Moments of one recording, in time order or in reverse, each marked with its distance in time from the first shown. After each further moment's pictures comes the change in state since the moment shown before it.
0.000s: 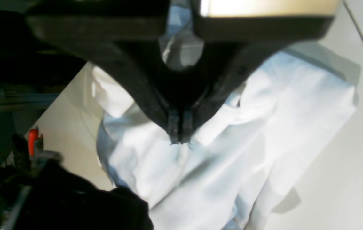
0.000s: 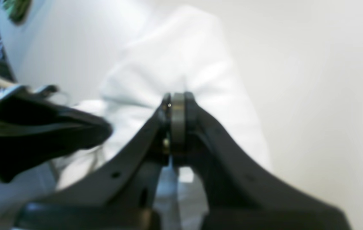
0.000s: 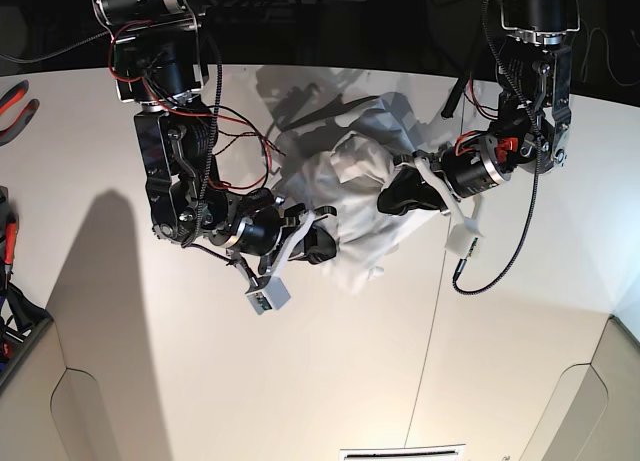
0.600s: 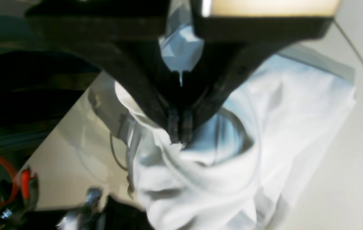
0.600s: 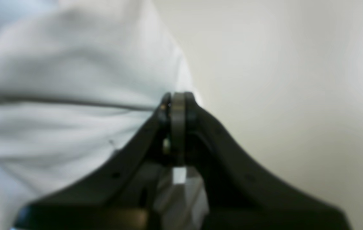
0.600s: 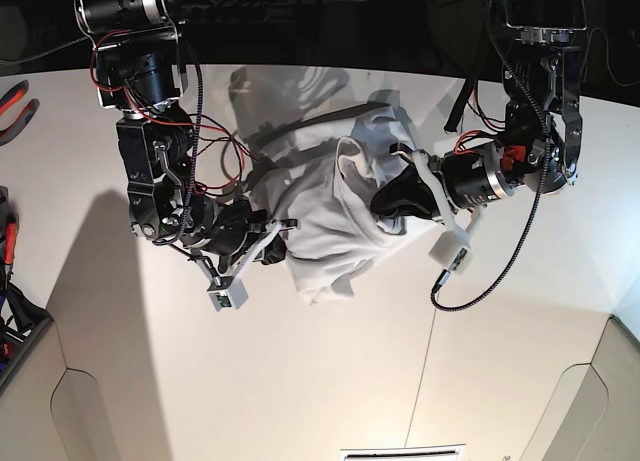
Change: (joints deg) left arm 0.3 0.0 0.0 11.5 -1.3 -1.5 7.7; right arm 0.5 3.4 0.2 -3.2 -4.0 -7.6 1.7
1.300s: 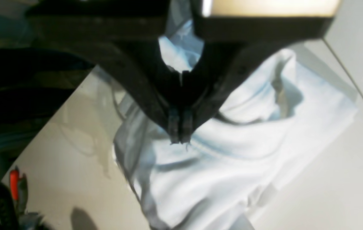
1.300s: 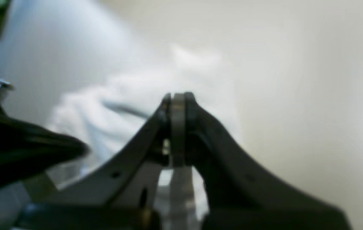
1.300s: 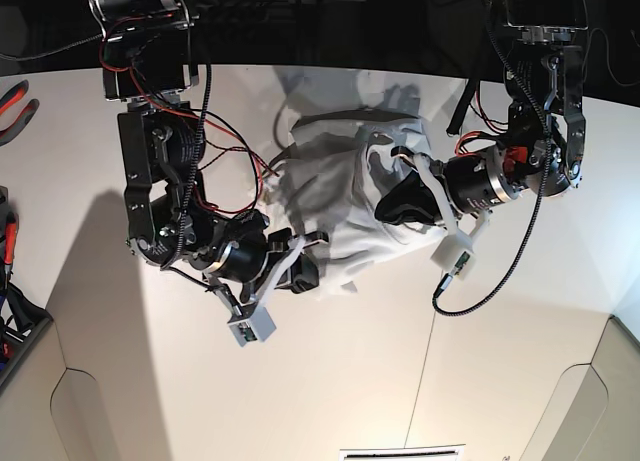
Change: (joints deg) left arm 0.0 0.0 0.0 1.7 2.8 0.3 -0.9; right arm -1.2 -4.3 -0.1 20.4 6.5 2.8 -11.6
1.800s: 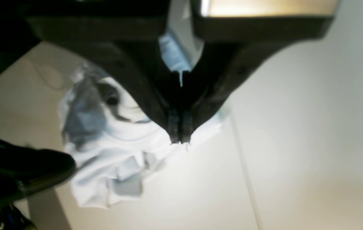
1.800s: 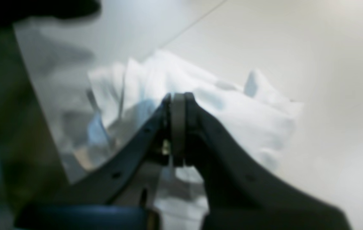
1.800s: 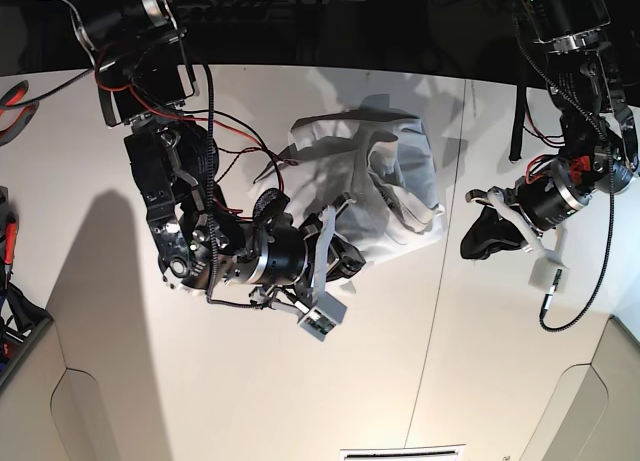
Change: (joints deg) left arm -1.7 -0.2 -18.0 0.0 -1.0 1.2 -0.4; right arm 5.6 5.0 -16.5 1.1 -1.2 10.6 -3.6
